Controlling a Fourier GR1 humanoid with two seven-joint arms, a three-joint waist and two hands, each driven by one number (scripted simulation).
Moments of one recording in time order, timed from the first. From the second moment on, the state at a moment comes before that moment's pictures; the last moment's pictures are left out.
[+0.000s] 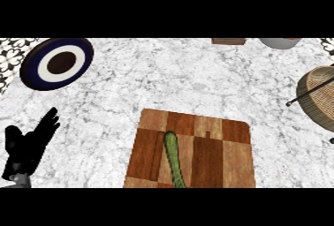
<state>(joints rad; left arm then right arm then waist) 0.01 0.26 0.21 -1.39 -0.01 -0.14 0.16 -1.28 -0.85 -0.21 -0.13 1.35 0.08 0.63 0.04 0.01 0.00</state>
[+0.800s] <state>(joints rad) 0.02 0.28 0.23 -1.37 0.00 -0.15 0.15 -1.25 -0.90 -0.33 -0.34 1.23 -0.17 0.75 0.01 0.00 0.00</state>
